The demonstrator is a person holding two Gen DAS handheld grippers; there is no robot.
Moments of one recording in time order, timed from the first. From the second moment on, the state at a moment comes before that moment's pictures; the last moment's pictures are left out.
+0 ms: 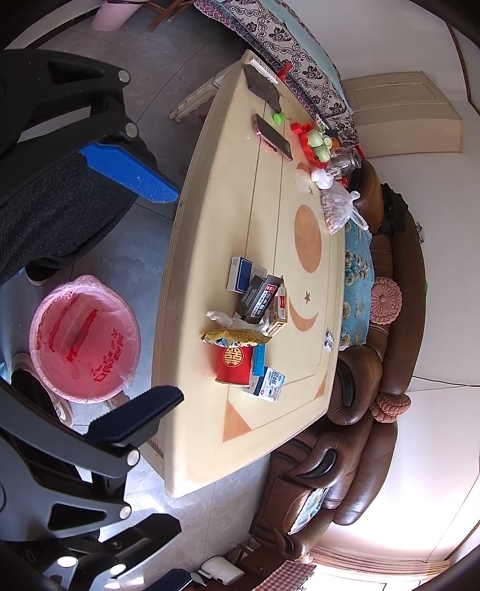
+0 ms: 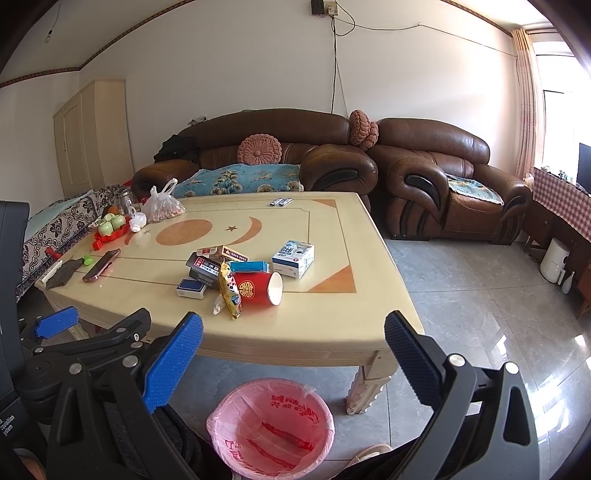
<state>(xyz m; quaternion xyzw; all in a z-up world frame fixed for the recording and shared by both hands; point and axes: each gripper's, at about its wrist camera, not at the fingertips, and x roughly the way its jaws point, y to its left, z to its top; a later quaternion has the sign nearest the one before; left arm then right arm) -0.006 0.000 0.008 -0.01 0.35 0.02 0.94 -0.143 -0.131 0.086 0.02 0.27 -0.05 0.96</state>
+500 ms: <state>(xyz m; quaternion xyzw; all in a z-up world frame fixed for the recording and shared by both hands) 0.001 0.002 0.003 -0.01 0.37 0.02 0.93 -0.133 -0.129 0.076 0.02 0.28 -0.05 0.96</state>
